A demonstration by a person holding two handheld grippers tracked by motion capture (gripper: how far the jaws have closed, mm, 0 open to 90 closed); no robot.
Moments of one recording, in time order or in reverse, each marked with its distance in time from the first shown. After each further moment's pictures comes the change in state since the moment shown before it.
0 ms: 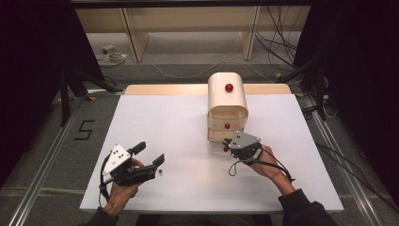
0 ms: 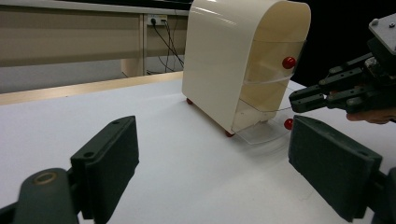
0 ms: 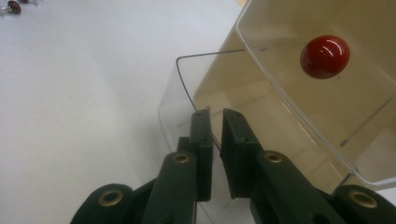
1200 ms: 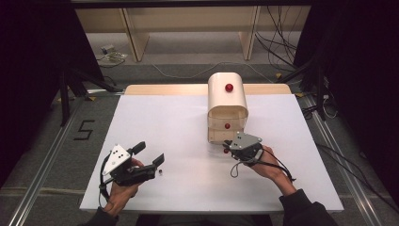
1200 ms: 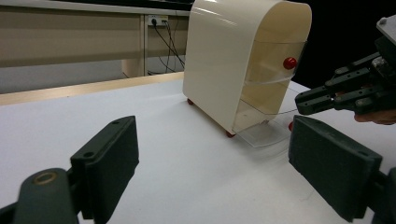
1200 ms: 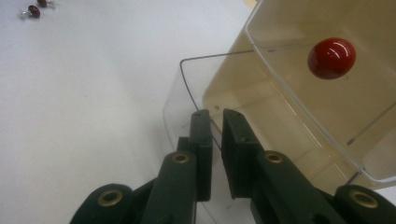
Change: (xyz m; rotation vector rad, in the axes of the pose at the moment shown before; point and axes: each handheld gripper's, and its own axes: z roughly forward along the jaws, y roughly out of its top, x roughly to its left) left arm 0.000 0.000 0.000 -0.001 0.001 0.000; right arm 0.001 0.001 -0.006 0.002 0.032 0.003
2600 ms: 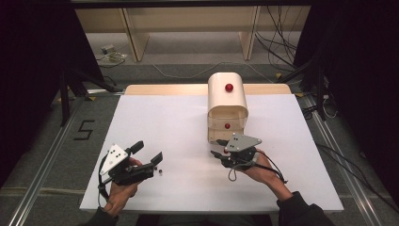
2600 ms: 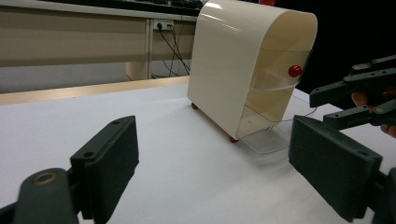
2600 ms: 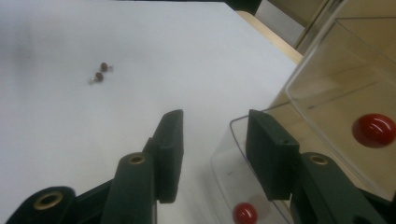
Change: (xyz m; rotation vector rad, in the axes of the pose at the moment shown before) left arm 0.003 0.001 -0.002 -0.021 0.019 -0.024; right arm 0.020 0.024 -0.010 -0.123 0.104 0.085
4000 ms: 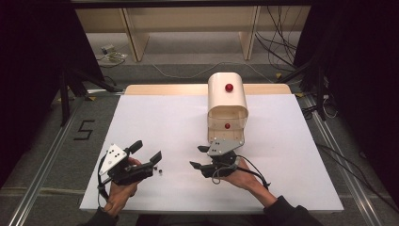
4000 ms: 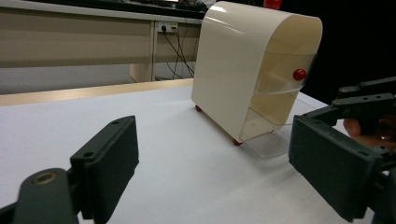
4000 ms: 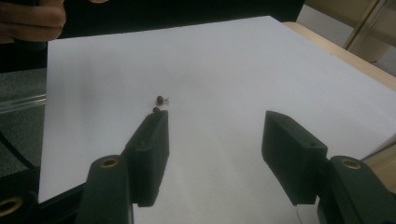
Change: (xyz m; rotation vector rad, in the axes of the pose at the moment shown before) left arm 0.001 0.000 -0.001 -0.010 0.016 -0.005; right arm 0.033 0.015 0.035 -0.056 0.162 0.096
